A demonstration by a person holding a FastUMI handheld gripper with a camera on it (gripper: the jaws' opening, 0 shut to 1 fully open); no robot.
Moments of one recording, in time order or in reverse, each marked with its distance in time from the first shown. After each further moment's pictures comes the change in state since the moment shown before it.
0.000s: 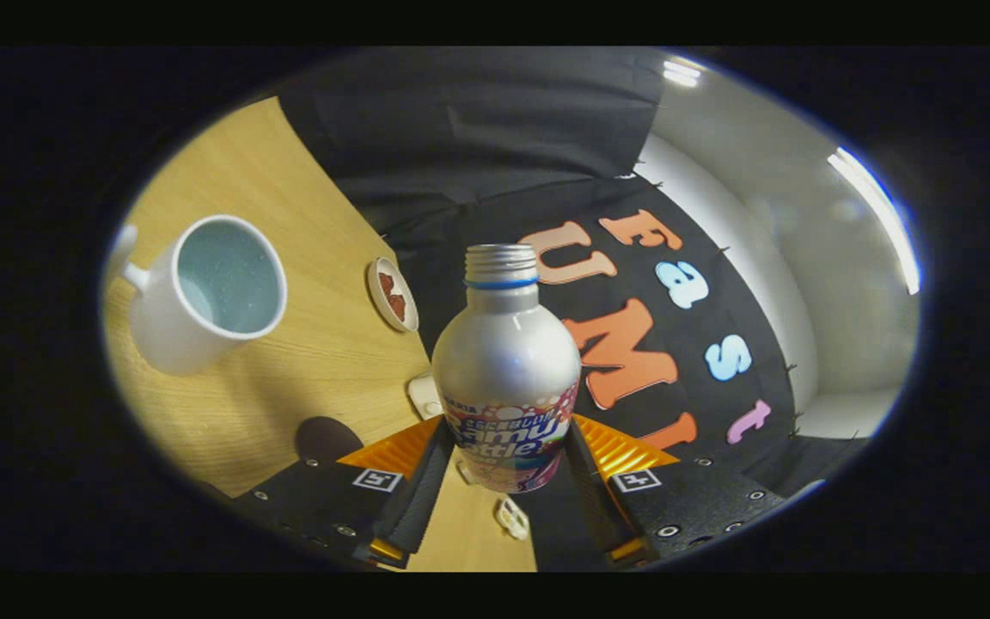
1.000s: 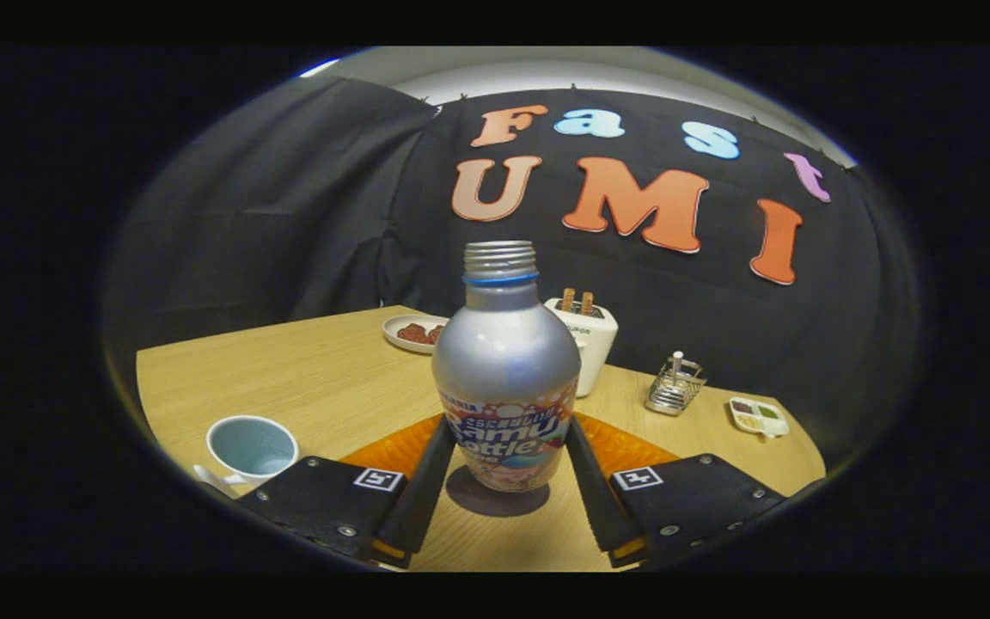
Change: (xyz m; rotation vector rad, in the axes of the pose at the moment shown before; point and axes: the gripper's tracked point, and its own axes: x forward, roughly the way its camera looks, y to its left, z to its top) arm 0.023 0.046 -0.024 0.921 0.244 0.287
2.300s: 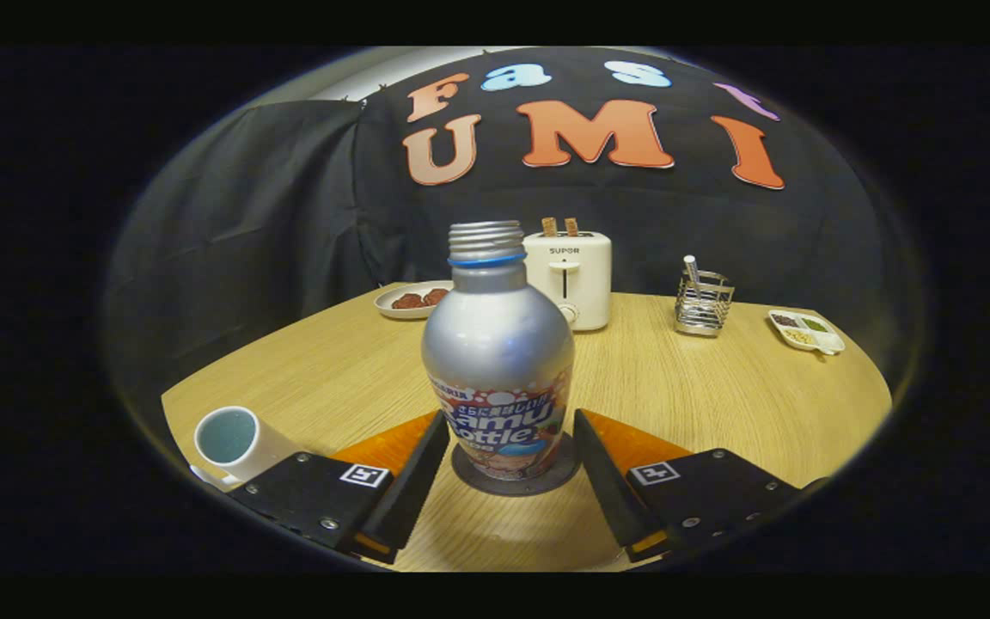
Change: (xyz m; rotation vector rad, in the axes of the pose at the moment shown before) arm 0.016 -0.004 -0.053 0.230 0.152 0.057
